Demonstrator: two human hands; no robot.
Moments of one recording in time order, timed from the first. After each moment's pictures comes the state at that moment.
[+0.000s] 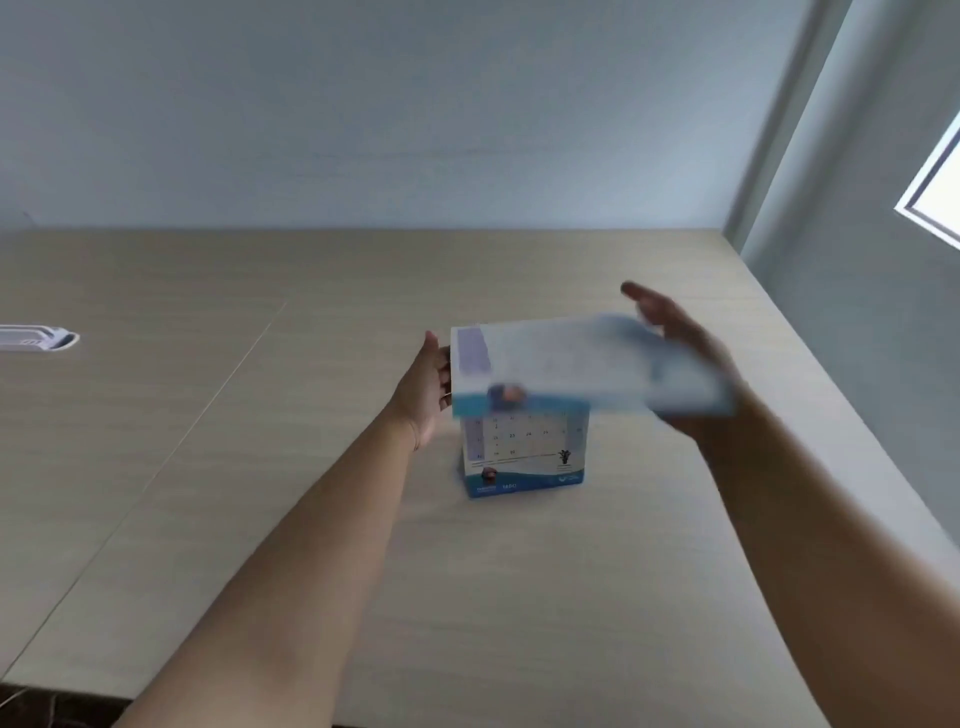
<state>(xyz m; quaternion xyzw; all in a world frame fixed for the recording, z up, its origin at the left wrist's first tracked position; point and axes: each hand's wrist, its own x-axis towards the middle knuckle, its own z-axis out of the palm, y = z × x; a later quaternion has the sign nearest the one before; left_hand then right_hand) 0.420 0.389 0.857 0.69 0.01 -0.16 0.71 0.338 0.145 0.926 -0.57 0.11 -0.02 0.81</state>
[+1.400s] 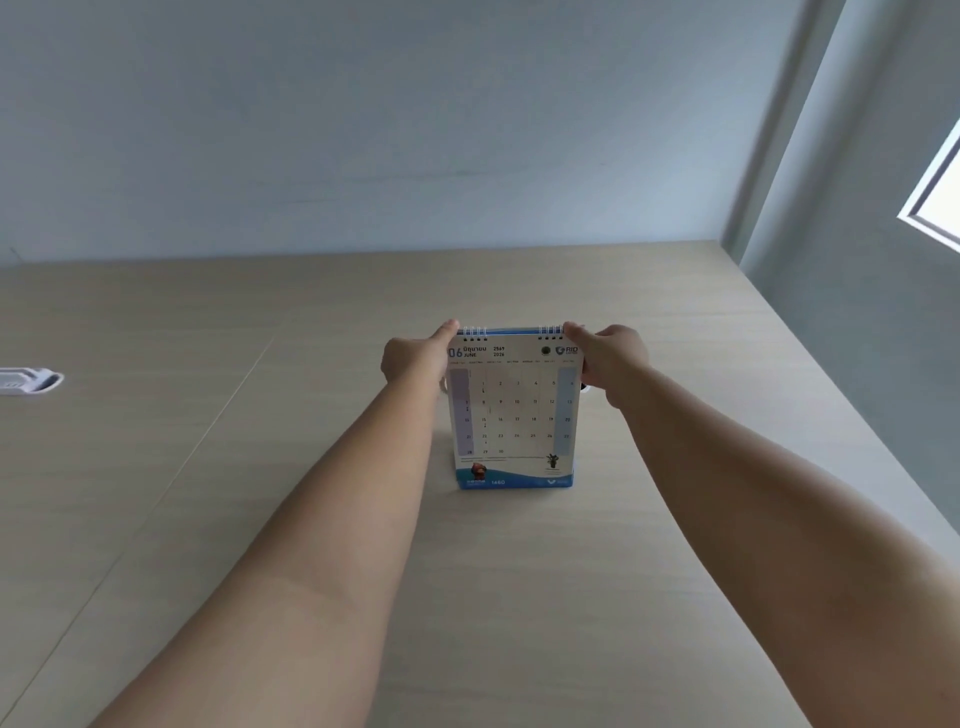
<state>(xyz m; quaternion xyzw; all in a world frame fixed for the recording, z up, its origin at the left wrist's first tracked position) 0.515 0.358 0.884 0.76 0.26 0.01 0.60 0.454 0.151 0.889 -0.76 0.29 -0.06 0.58</state>
